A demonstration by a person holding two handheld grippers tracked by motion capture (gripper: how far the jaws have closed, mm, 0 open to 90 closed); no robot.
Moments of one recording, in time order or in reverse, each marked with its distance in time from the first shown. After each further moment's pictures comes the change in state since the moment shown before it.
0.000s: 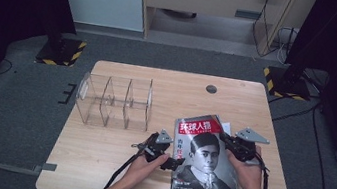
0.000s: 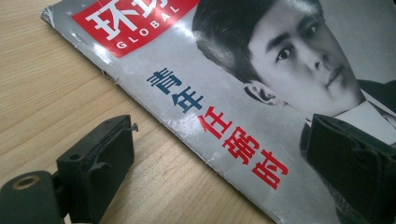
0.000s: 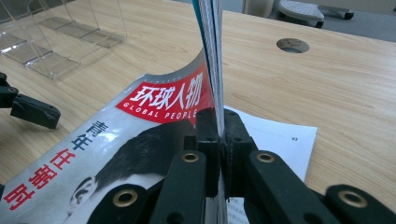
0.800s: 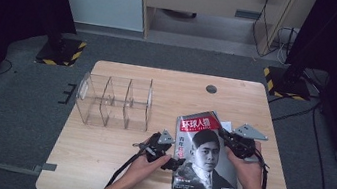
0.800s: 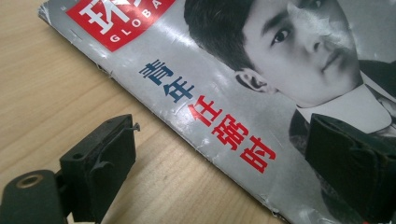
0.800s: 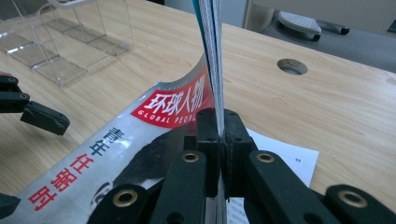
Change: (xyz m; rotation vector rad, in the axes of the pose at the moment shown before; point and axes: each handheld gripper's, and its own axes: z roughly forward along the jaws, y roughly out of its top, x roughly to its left) left arm -0.004 0.005 -0.002 0.008 0.021 0.054; right arm 0.010 0.021 -0.006 -0.005 -0.007 -0.070
